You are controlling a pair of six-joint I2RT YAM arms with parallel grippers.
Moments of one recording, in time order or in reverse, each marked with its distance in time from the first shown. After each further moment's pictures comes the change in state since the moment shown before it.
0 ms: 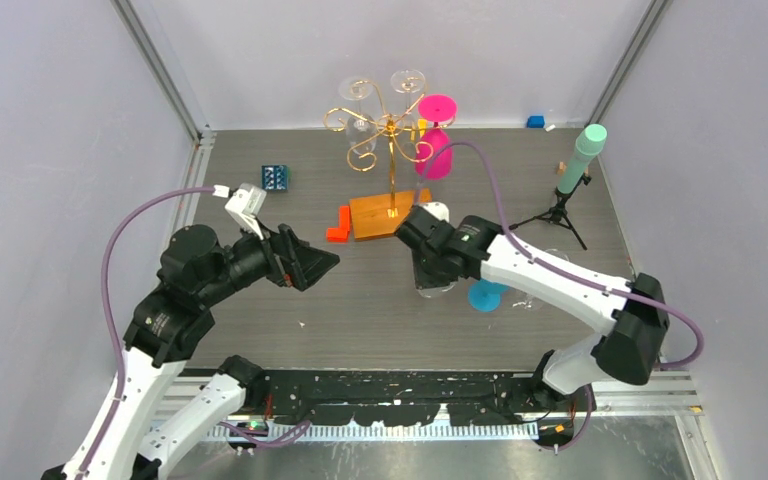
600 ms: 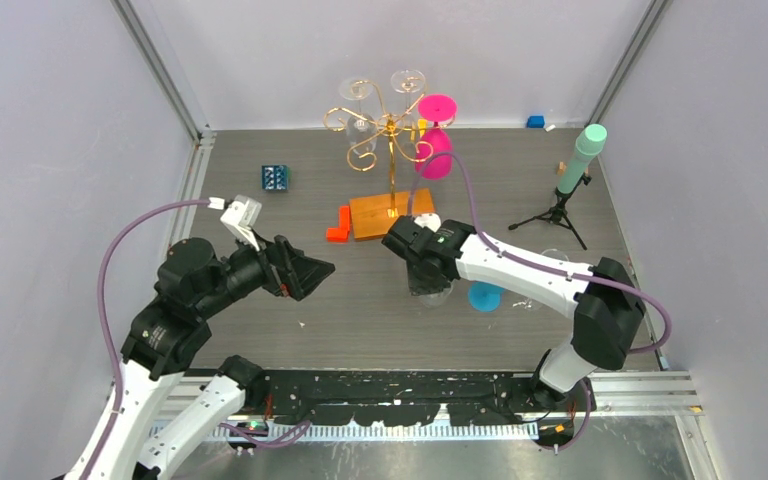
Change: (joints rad) left arm 0.000 -0.070 -0.047 -0.033 -0.033 0.008; right arm 0.022 0.143 -0.024 0.023 0.032 0.049
